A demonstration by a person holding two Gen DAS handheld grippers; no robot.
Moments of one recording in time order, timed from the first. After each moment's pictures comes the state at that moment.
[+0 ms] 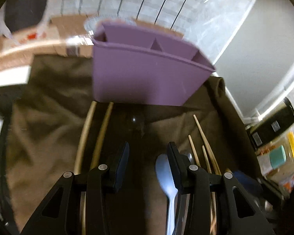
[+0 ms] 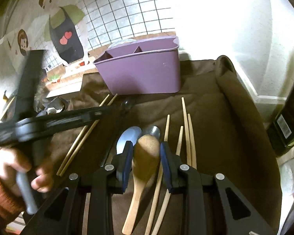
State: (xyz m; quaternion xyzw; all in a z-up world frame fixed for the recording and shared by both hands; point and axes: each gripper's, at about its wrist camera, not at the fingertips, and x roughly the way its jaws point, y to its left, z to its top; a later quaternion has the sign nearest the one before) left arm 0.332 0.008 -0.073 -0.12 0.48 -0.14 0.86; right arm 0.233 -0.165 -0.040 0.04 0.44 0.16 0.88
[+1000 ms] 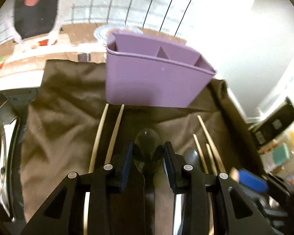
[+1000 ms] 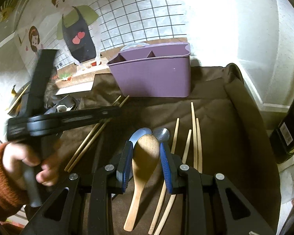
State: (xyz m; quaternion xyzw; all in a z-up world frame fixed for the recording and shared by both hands) left arm 0.298 0.028 -0.052 -0.11 0.45 -0.12 0.88; right arm 0.229 -0.160 -0.037 0.03 0.42 0.20 0.88
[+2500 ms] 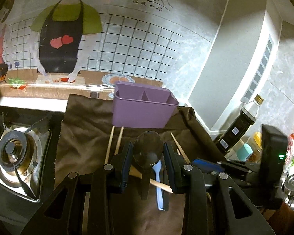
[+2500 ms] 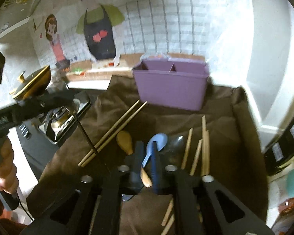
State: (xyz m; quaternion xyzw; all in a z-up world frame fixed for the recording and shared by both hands) left arm 0.192 0.068 0.035 -0.12 0.34 -0.14 0.92; right arm 0.205 -0.129 -0.003 -0.02 0.41 0.23 0.88
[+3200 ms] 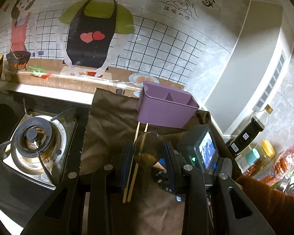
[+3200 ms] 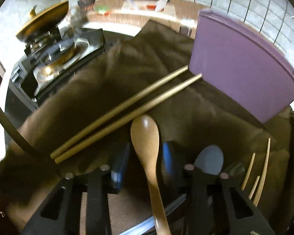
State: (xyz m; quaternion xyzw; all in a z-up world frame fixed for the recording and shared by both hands) left arm 0.171 0.114 0.034 -0.15 0.34 -0.09 0.92; right arm 0.269 -0.027 -0.094 -0.18 0.48 0.32 0.80
